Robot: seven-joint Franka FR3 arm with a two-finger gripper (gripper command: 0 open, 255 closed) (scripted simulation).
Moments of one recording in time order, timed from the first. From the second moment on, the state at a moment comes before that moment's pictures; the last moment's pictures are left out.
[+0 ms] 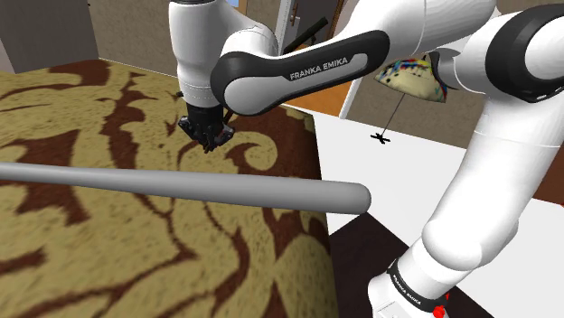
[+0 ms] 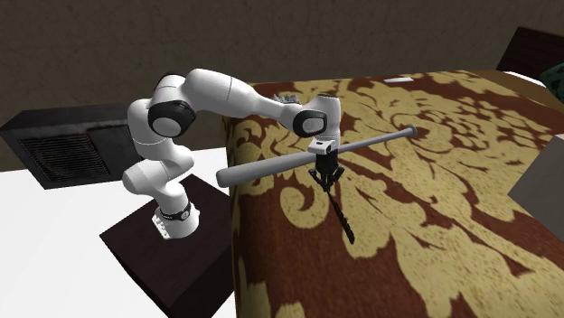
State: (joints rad) arm -0.15 0.28 0.88 -1.85 -0.56 1.99 1.71
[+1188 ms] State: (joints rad) arm -0.16 0.22 0.91 -1.75 -0.49 1.87 1.64
